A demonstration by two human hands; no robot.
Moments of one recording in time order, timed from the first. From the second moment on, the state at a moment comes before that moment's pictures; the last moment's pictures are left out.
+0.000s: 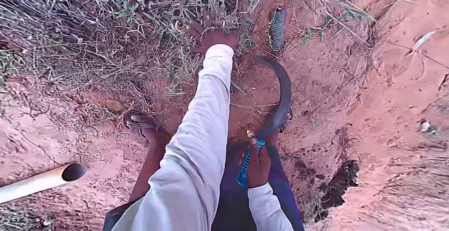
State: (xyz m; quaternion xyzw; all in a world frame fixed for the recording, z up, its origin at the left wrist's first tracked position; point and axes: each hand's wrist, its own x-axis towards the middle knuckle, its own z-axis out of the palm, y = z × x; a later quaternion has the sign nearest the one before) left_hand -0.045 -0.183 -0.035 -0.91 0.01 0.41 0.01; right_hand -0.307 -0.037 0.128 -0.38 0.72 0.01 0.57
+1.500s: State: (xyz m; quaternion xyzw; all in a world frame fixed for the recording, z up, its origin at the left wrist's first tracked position) left_hand -0.040 -0.061 0.023 -0.82 0.04 0.57 0.05; right_hand -0.300 -0.042 0.119 -0.52 0.69 0.04 0.51
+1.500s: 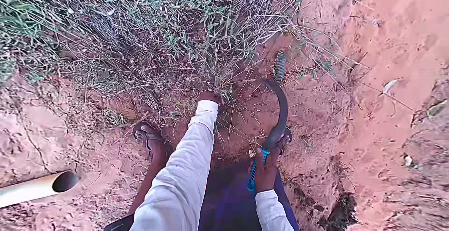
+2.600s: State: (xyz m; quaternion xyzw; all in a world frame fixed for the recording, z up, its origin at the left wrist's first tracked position) left_hand -0.022 0.040 0.081 -0.84 -0.20 0.46 -0.20; right_hand -0.100 -0.306 0.050 -0.64 0.65 0.06 0.40
